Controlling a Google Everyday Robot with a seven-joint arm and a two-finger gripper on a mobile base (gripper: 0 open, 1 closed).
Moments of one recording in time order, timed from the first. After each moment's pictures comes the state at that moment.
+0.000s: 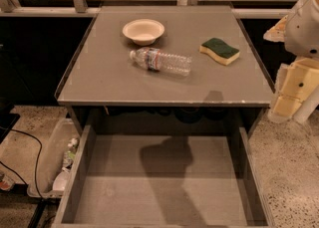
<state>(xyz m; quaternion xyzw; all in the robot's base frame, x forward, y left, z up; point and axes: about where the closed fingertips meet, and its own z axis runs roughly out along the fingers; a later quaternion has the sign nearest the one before) 0.438 -0.217 0.976 -0.60 0.78 -0.03 0.16</state>
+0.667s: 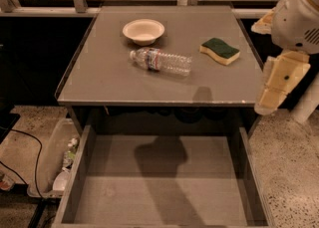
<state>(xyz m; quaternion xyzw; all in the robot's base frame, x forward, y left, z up) 0.451 -0.197 0.984 -0.62 0.77 -0.04 0.18</state>
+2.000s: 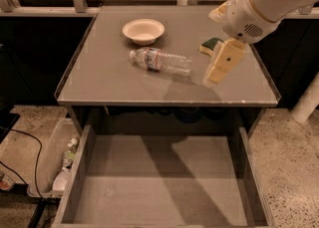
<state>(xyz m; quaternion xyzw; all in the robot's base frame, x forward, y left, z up) 0.551 -0.132 0.963 -0.62 0.72 0.02 0.30</state>
